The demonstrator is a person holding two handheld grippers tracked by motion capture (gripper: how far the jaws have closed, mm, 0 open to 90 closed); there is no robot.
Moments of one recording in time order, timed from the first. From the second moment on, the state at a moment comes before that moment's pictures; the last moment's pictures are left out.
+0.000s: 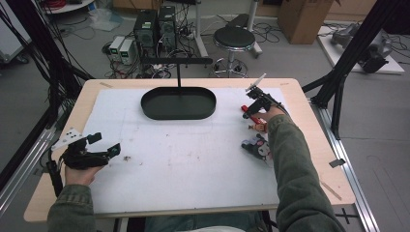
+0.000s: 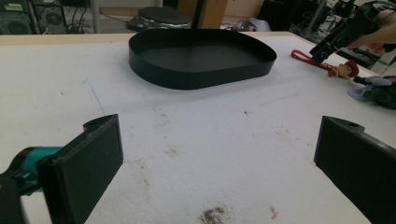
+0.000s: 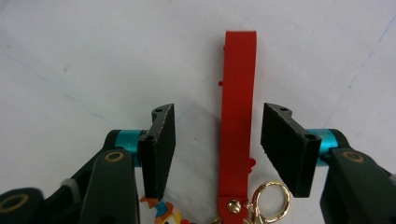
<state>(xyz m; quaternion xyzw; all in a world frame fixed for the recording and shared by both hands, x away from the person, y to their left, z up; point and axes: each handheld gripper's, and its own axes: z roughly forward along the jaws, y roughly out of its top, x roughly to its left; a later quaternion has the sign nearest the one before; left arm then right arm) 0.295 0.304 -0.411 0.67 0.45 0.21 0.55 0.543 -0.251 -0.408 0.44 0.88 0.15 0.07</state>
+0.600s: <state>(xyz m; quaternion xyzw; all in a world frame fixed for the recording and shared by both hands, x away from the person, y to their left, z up) 0.294 0.305 -0.410 0.67 0.45 0.21 0.55 0.538 -0.252 -0.396 0.45 0.88 0.16 0.08</state>
